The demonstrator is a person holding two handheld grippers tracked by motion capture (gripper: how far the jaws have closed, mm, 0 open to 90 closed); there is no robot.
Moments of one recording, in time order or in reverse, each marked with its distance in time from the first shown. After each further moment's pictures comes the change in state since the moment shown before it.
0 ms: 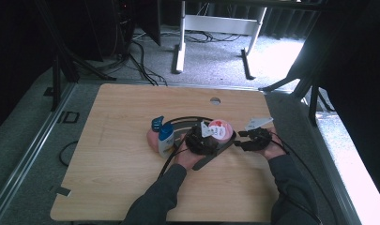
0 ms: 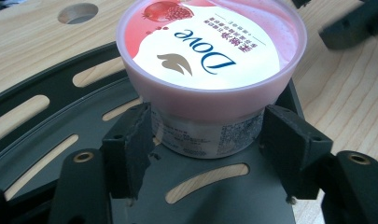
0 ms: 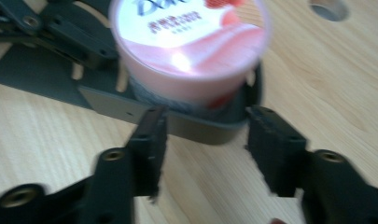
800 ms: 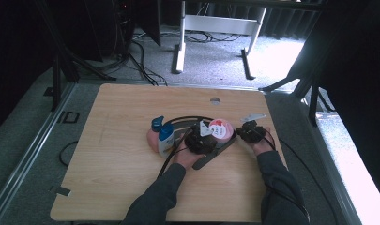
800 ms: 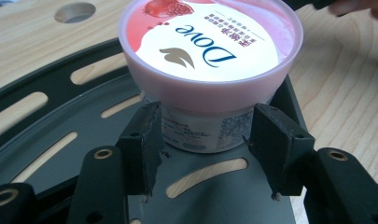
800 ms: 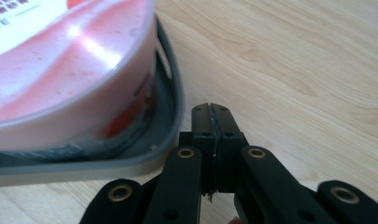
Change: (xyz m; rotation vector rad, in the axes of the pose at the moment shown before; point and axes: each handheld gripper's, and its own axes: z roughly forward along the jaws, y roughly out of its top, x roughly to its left) left arm 0.005 0.000 0.001 0.002 -0.034 -0.016; right arm -0.020 -0.001 0.047 0.053 -0.225 0.224
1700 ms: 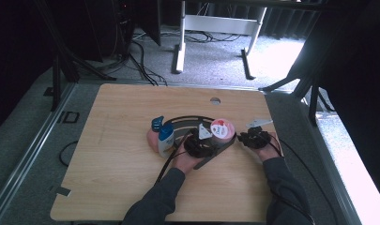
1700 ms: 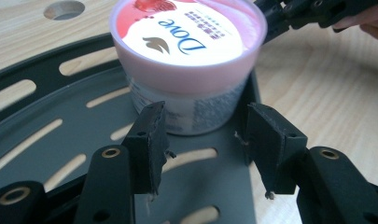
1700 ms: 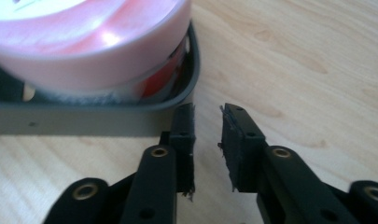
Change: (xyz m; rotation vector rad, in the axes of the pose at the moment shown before) left arm -0.014 -0.005 -0.020 -0.021 -0.034 -0.032; right arm 0.000 -0.022 -0.019 -0.020 0.064 -0.011
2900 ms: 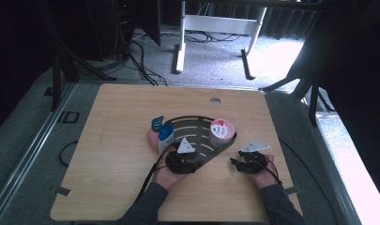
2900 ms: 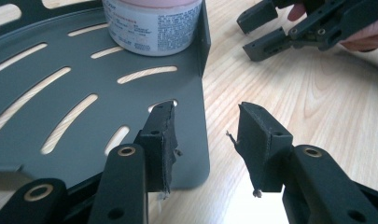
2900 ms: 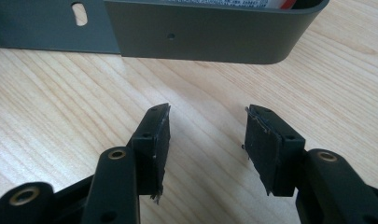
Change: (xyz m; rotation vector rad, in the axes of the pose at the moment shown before) left arm -0.002 -0.044 -0.068 0.041 -0.113 -0.019; right arm 0.069 -0.046 -0.023 -0.018 0.014 -0.009
